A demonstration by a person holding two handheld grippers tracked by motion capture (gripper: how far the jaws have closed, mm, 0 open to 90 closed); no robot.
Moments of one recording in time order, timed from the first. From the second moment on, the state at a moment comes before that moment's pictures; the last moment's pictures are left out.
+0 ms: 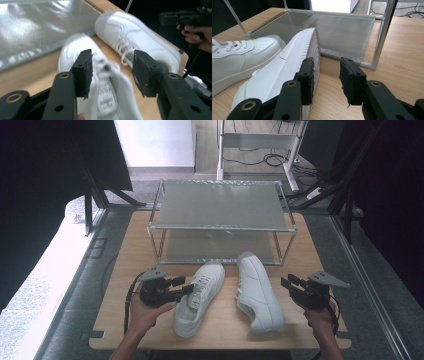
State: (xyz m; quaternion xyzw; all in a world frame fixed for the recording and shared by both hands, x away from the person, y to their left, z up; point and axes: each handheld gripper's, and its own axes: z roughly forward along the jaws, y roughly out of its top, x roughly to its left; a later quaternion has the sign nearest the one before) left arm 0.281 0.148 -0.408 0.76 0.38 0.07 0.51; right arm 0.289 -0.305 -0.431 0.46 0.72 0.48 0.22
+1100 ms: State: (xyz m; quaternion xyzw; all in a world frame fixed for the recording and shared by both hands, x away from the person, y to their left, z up) left arm 0.292 0.168 -0.422 0.74 0.44 0.05 0.50; right arm 0.287 -0.243 -0.423 0.36 0.79 0.45 0.21
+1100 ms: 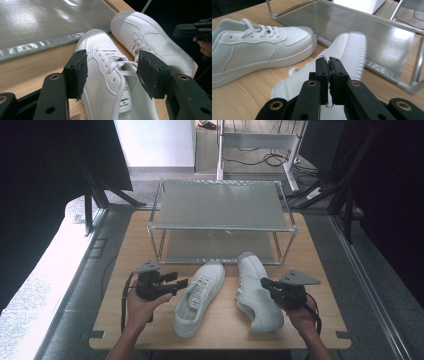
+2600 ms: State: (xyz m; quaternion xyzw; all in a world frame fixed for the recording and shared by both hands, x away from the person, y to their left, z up) left arm 0.293 0.175 -0.429 0.75 0.45 0.03 0.49; right arm 0.279 -0.198 -0.448 0.32 0.84 0.38 0.22
